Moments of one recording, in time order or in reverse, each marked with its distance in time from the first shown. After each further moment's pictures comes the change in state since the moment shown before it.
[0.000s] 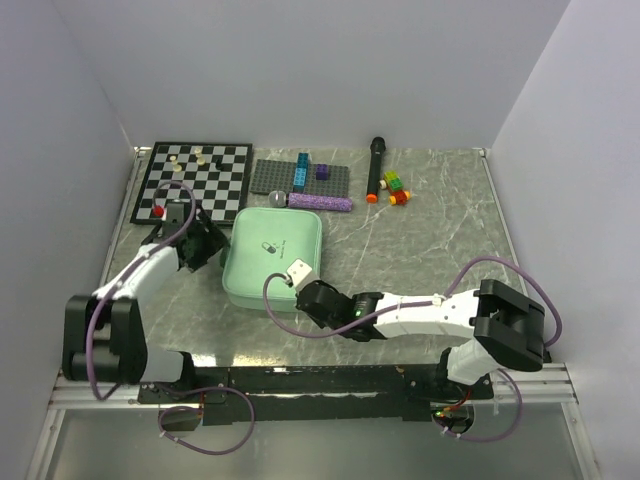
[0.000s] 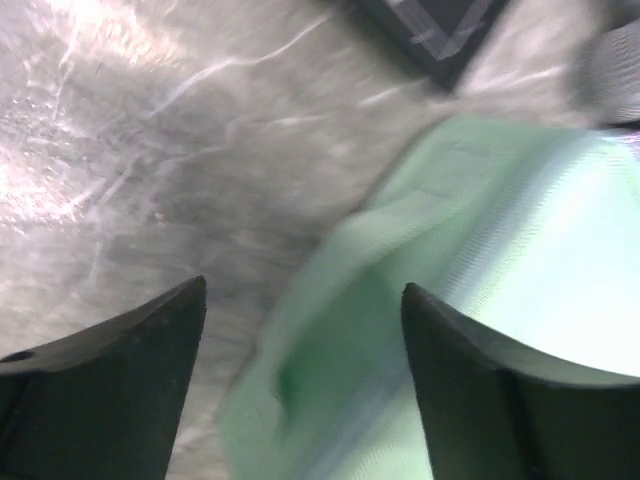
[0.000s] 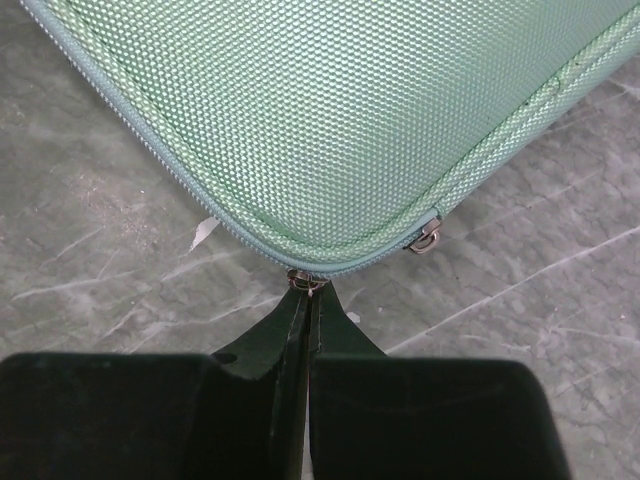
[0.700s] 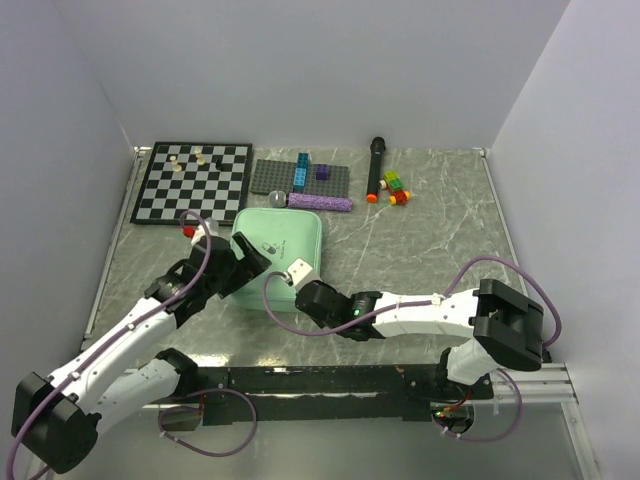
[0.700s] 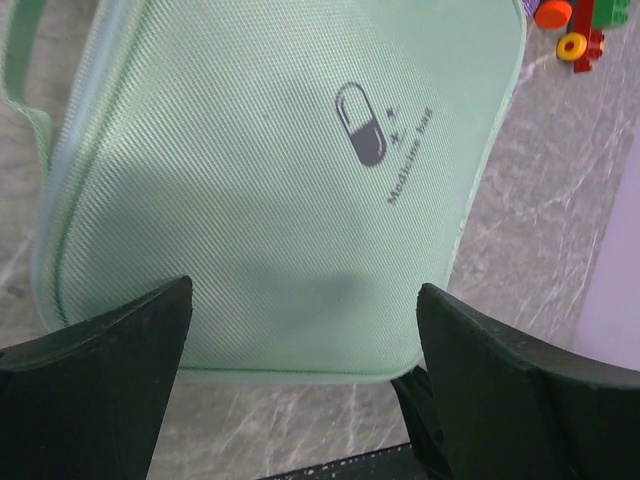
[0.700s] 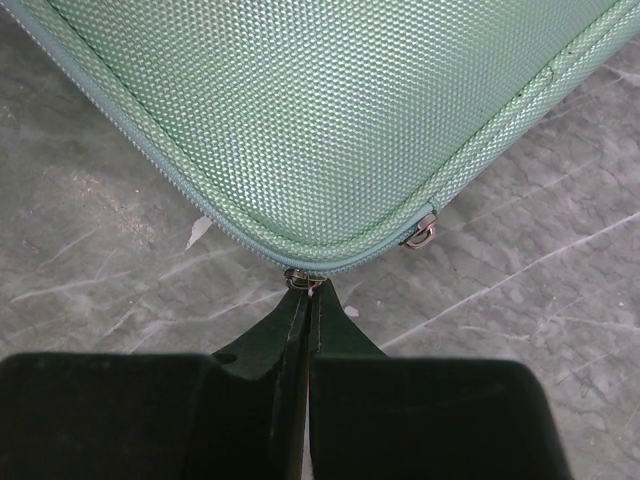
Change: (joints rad) left arm -0.456 -0.477 -0.159 -0.076 -0.109 -0.270; right arm 0.000 0.007 0.023 -0.045 0.019 0.034
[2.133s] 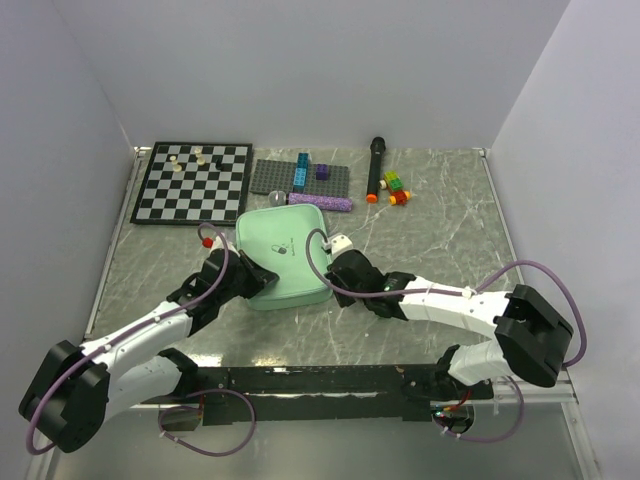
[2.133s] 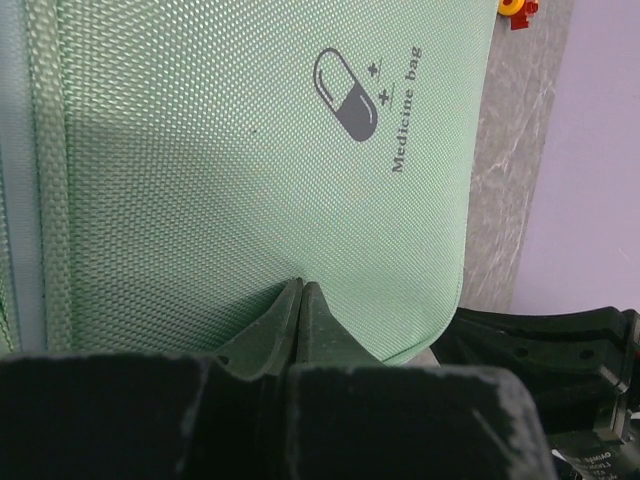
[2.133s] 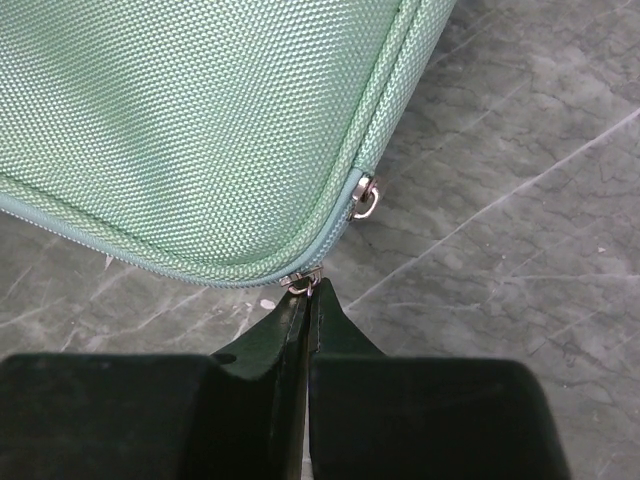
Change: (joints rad) left arm -0.040 0.134 -0.239 0.485 0.132 -0.087; right arm -0.283 -0.142 -0.108 0.014 -0.208 0.087
